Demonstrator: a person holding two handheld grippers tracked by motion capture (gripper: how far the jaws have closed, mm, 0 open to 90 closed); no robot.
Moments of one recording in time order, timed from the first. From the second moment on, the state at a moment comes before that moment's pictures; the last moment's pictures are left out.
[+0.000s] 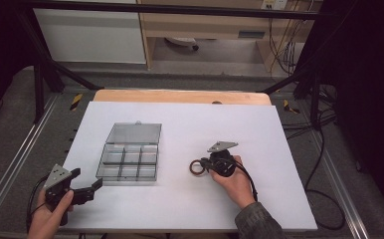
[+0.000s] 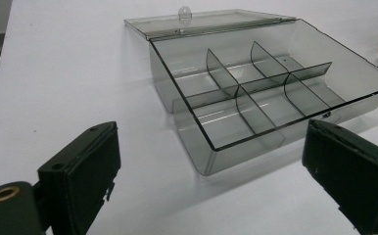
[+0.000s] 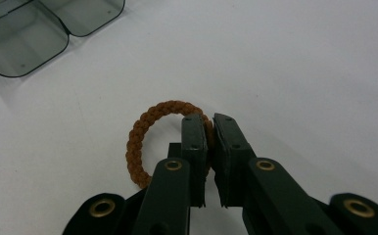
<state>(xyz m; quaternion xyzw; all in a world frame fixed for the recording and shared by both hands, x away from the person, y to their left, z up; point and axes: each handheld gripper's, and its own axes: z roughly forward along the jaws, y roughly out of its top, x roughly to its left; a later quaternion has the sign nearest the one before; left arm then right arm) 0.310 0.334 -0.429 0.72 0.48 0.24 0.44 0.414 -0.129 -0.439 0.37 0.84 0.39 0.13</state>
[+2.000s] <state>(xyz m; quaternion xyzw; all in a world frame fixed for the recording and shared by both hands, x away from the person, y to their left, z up) 0.310 0.331 -0.436 0.74 0.48 0.22 0.41 0.402 -0.075 -0.397 0.33 0.80 0.50 0.09</state>
